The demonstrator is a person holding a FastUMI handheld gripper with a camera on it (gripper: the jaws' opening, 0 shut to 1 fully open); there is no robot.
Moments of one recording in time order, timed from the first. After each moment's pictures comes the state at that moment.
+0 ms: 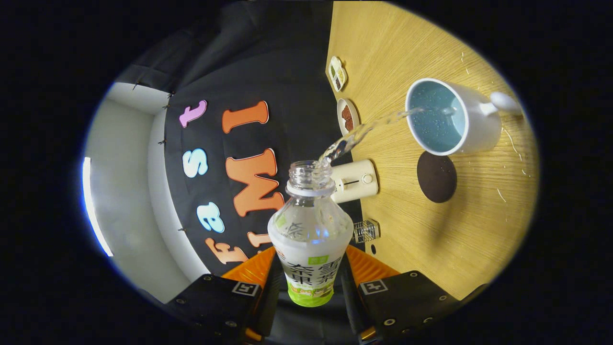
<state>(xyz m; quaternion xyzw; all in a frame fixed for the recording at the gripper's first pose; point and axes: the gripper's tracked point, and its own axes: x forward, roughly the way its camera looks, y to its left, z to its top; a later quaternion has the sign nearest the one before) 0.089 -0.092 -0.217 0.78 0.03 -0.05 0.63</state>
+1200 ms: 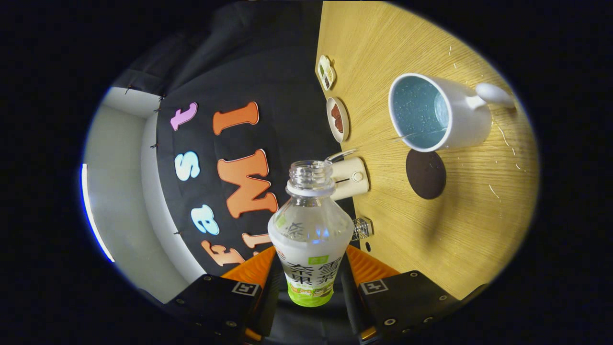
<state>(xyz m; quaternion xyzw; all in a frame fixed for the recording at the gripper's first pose) 0.090 -0.095 -0.228 0.79 0.04 -0.05 0.61</state>
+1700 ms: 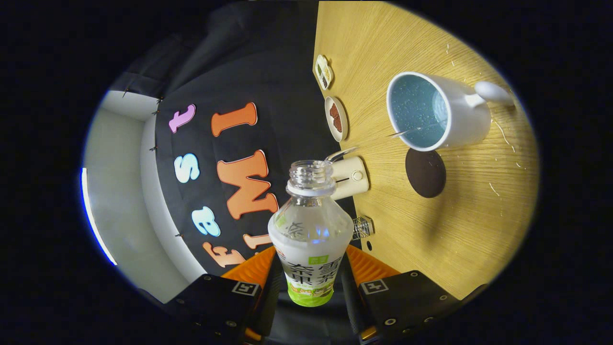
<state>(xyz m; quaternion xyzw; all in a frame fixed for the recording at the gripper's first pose) 0.091 -0.096 -0.228 0.79 0.05 -0.05 0.61</state>
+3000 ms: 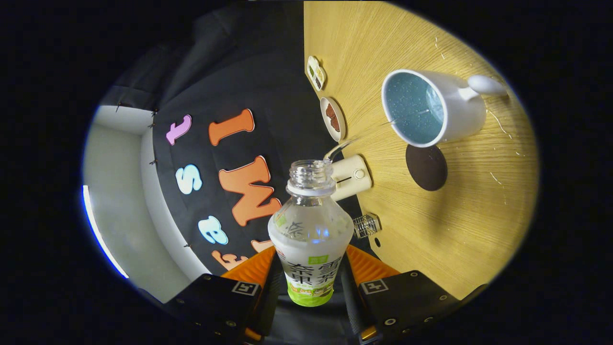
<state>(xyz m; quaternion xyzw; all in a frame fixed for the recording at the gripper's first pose) 0.093 -0.104 -0.218 0.82 0.03 -0.05 0.57</state>
